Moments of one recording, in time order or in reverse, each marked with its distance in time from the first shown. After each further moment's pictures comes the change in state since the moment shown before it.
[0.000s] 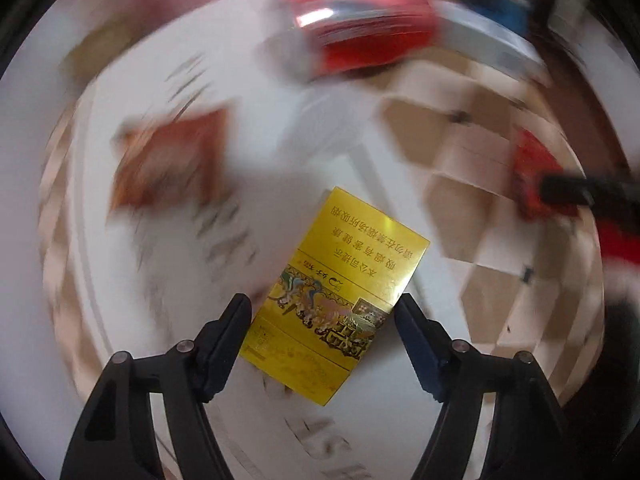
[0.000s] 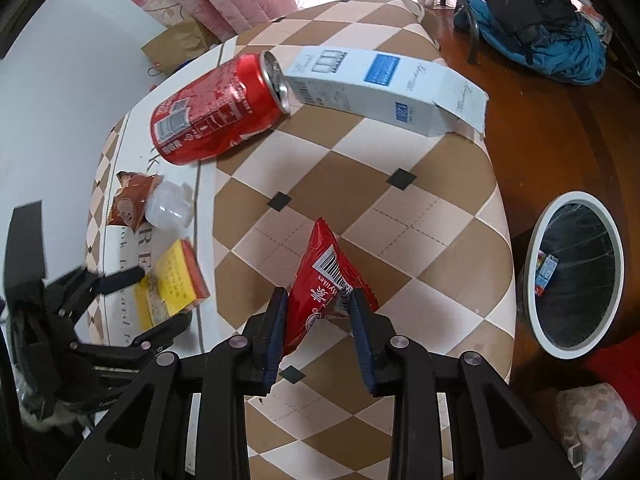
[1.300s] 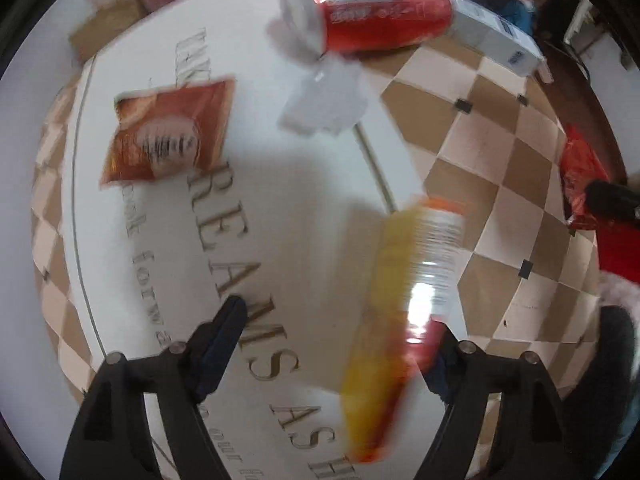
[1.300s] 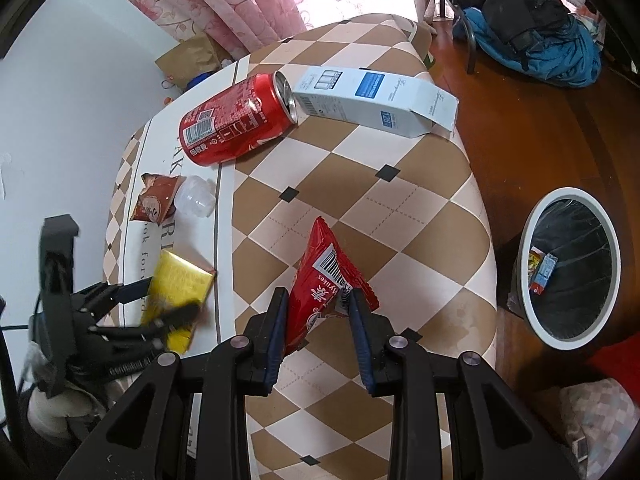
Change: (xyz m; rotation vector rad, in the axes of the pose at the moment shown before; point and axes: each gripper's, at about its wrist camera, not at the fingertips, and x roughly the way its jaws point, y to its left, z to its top) left arm 0.000 -0.012 -0.004 0.063 -0.011 -0.008; right arm -0.034 -0.003 -0.022 0.013 -0.059 0.034
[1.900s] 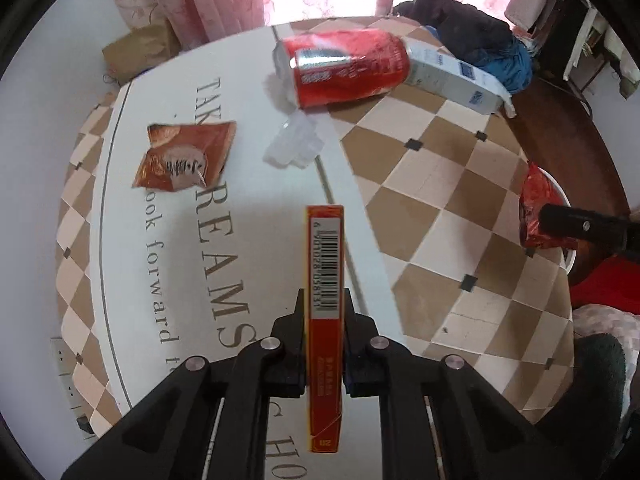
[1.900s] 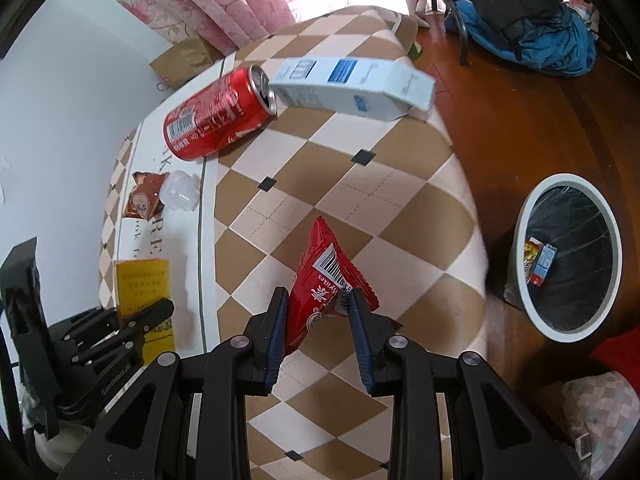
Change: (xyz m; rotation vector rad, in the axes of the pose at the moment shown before) left arm -0.065 -0.029 -0.044 -0.092 -0.158 0.025; right arm -0.001 -0.018 -0.011 0.032 -0.008 0.008
